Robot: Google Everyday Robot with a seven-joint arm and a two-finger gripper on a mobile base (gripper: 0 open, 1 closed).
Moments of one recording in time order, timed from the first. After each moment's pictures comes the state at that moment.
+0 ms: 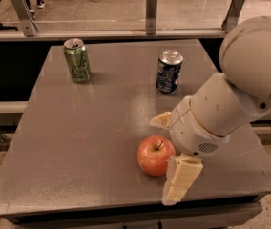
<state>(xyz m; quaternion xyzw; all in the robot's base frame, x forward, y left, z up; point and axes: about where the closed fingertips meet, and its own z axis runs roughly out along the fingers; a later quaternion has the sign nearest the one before) 0.363 -0.055 0.849 -0.72 0.65 0.13 0.18</state>
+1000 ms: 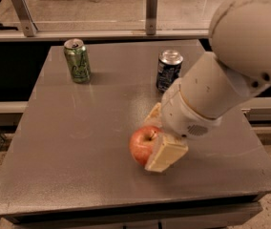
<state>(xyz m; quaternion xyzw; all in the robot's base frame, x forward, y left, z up) 0.379 -0.038 0.874 -0.72 0.66 0.11 0.19</state>
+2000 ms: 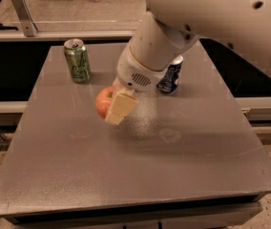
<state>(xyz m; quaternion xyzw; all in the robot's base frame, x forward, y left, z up) 0.475 0.039 0.901 -0.67 0.70 0.12 0.21</state>
